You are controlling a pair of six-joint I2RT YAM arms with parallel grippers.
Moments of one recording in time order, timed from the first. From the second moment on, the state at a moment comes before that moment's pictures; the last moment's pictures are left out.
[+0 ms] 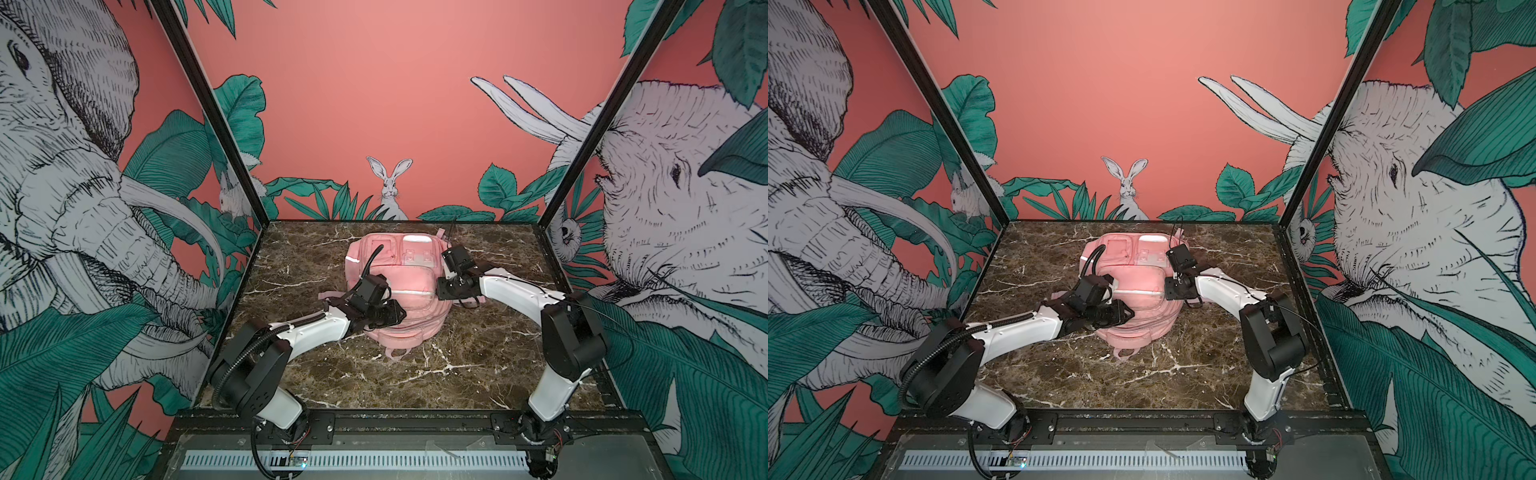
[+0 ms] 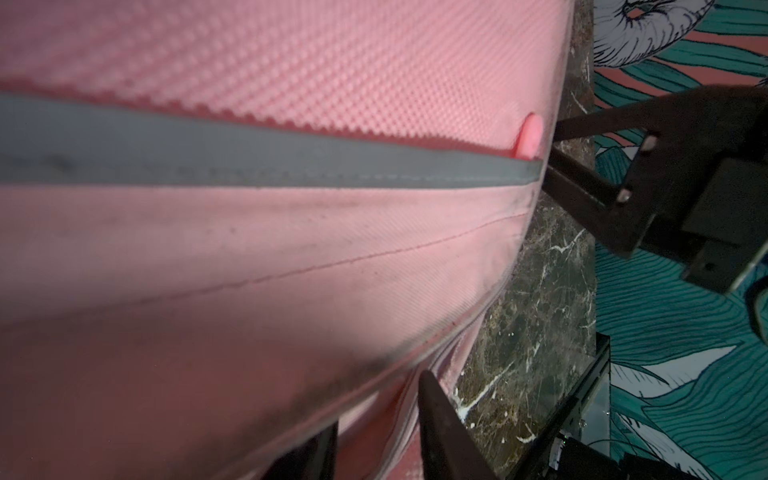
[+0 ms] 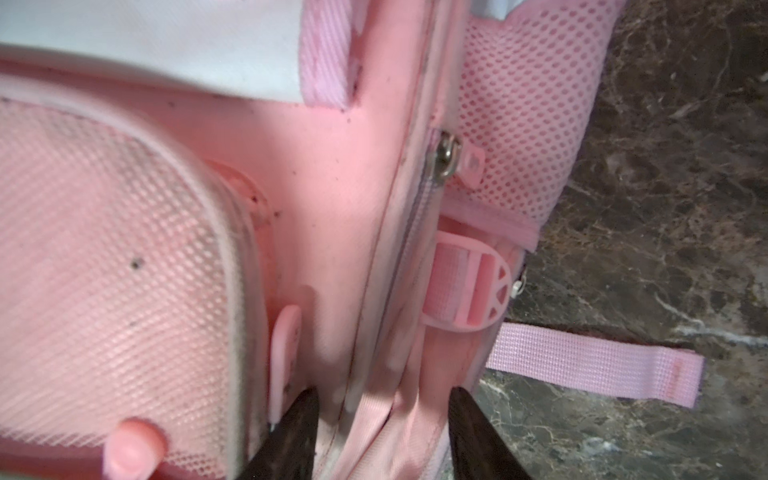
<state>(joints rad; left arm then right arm) -0.71 1.51 0.81 -0.11 0.29 -0.79 0.49 1.76 1.24 -0.57 0.02 0.34</state>
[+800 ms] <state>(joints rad) -0.70 1.47 1.03 -0.40 0.19 -0.54 0.48 1.52 1.15 -0.58 0.01 0.29</state>
